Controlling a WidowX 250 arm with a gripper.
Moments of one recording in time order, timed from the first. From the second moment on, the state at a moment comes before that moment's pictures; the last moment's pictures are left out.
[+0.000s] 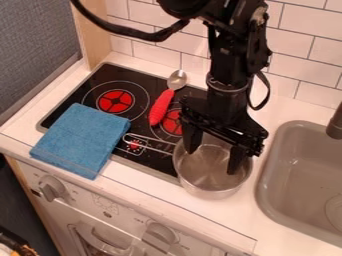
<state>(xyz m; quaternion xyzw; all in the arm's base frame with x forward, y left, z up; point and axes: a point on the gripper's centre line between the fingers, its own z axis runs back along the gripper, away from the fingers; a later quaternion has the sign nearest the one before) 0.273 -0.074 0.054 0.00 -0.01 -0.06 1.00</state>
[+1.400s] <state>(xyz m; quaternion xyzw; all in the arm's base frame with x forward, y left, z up) 0.244 0.091 0.050 0.03 -0.06 0.03 1.00</state>
